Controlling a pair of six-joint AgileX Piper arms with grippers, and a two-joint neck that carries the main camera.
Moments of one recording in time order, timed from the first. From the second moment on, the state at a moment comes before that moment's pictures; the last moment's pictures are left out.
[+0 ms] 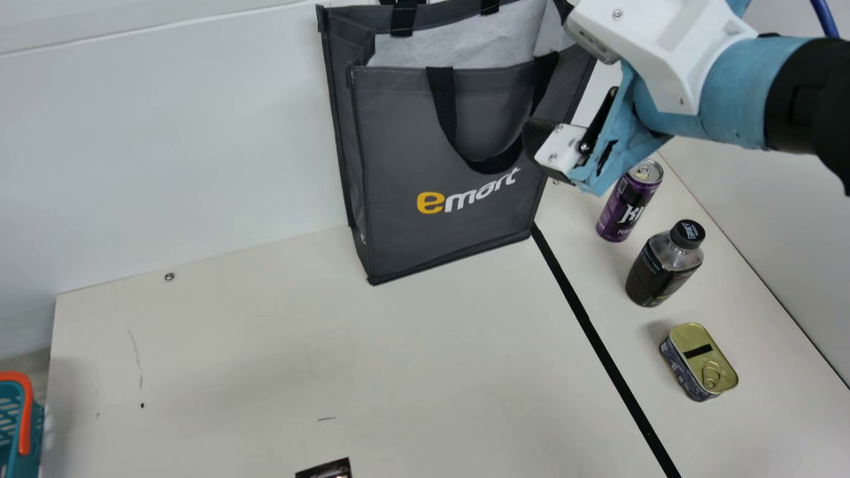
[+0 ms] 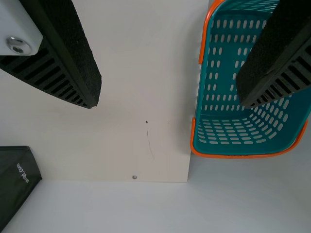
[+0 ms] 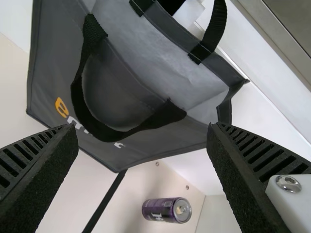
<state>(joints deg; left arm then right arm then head) -1.6 43.3 -68.9 -1.5 69.5 0.0 -5.0 85.9 -121.3 9.6 69.9 -47.7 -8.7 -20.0</state>
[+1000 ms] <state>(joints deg) -1.6 43.3 -68.9 -1.5 69.5 0.0 -5.0 99.9 -129.2 18.7 69.9 -66.3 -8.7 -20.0</state>
